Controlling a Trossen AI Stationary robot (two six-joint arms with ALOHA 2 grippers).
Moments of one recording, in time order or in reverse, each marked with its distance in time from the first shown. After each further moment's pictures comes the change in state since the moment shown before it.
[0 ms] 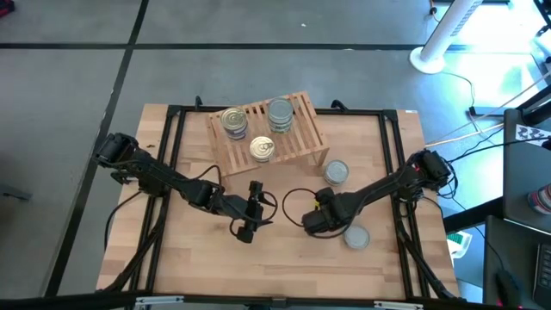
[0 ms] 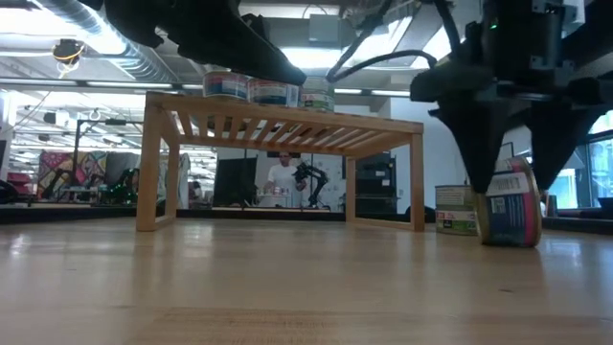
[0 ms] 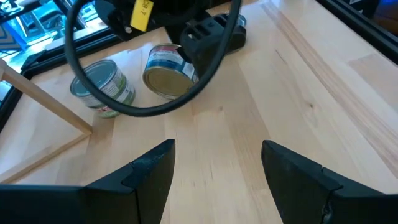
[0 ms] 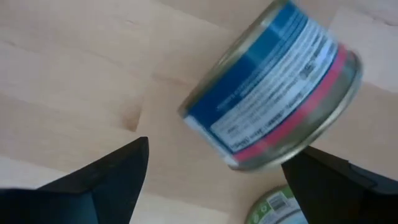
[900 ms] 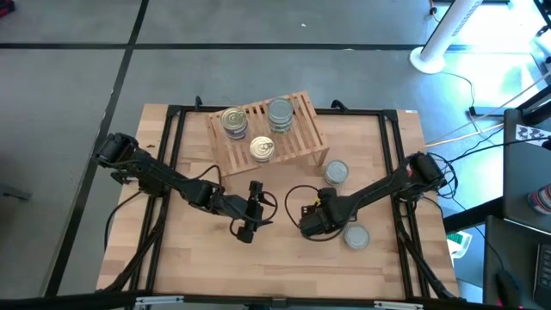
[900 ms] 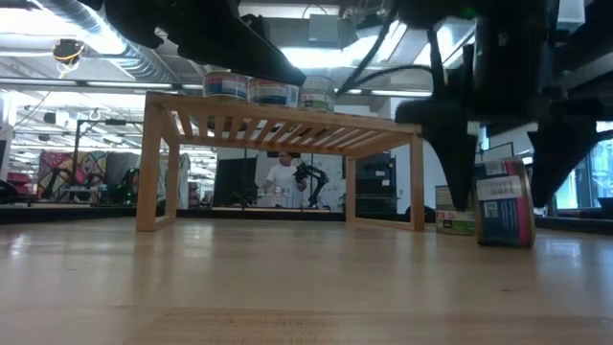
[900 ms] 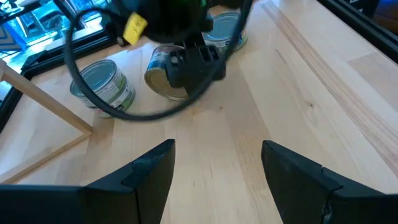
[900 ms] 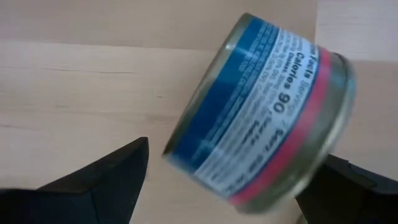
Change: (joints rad) left arm 0.000 0.000 0.000 0.000 0.000 0.003; right arm 0.000 0.065 0.000 0.013 0.076 0.285
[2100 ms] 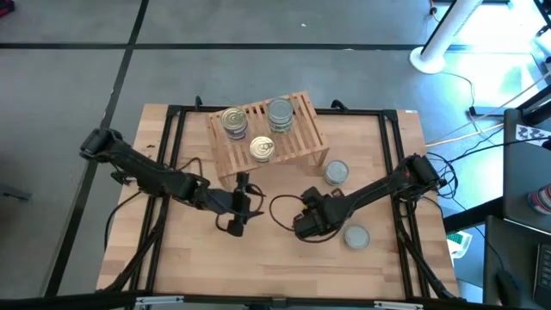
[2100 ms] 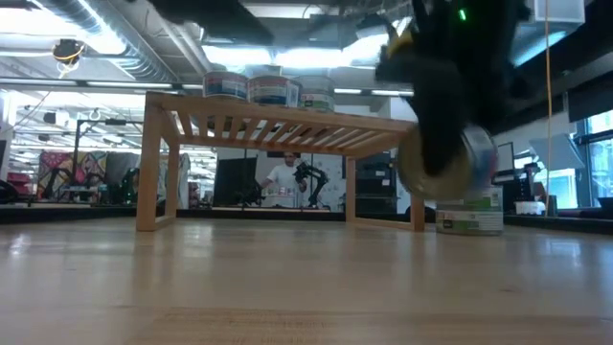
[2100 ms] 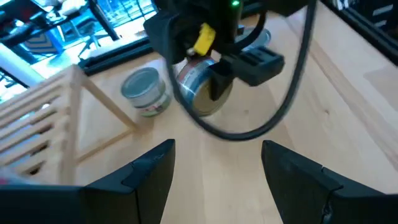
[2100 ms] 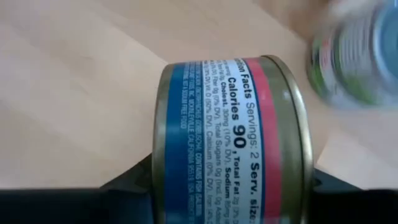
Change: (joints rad) left arm -0.031 -0.196 -0.001 -0.173 -0.118 -0.014; right arm 0.002 0.036 0.157 -0.063 0.197 -0.583
